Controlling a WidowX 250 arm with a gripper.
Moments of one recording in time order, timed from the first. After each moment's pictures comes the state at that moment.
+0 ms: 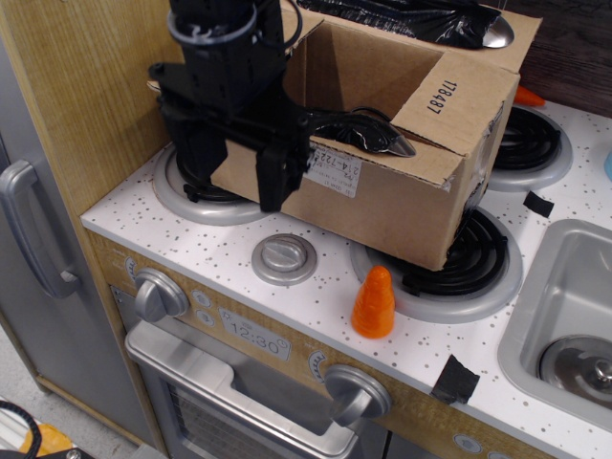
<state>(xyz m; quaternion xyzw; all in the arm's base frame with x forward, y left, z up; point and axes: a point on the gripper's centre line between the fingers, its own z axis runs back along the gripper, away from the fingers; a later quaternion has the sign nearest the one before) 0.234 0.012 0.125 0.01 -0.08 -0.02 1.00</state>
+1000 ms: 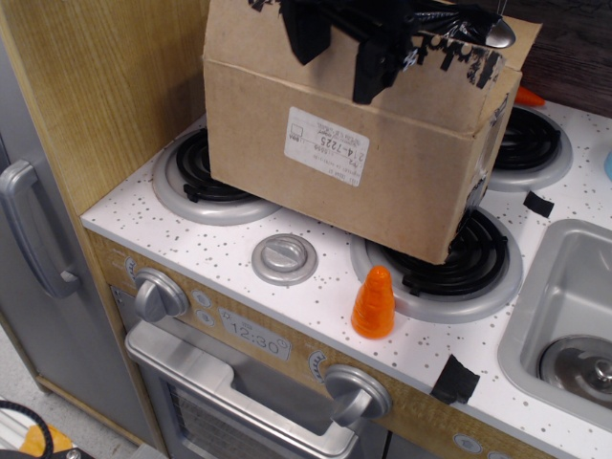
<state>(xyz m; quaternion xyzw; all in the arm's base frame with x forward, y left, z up) 0.319 -0.008 0.156 0.06 -0.14 -0.13 0.98</state>
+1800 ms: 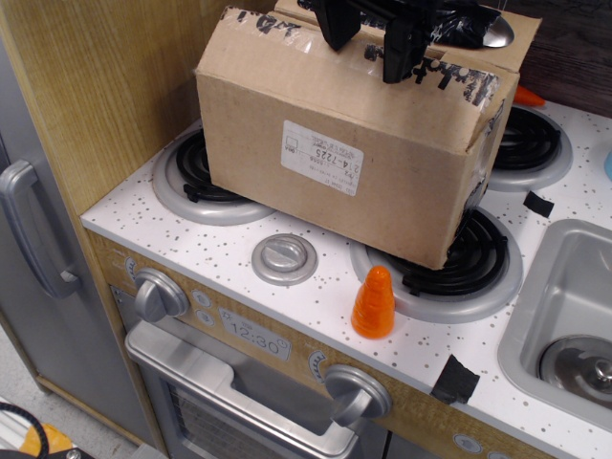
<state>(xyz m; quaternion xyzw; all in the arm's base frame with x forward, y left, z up) 0.347 -0.009 0.150 0.02 -0.16 -0.12 0.98</state>
